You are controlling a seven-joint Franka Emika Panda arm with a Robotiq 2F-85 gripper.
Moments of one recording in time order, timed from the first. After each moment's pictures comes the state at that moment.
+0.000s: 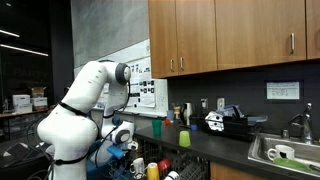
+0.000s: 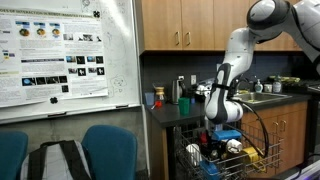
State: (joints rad) arm 0.14 0.52 0.28 -2.52 0.24 2.96 0.18
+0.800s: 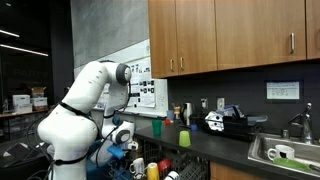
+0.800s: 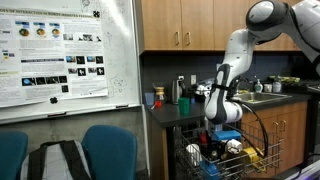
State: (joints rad) arm 0.12 0.53 0.29 -2.51 0.24 2.95 0.16
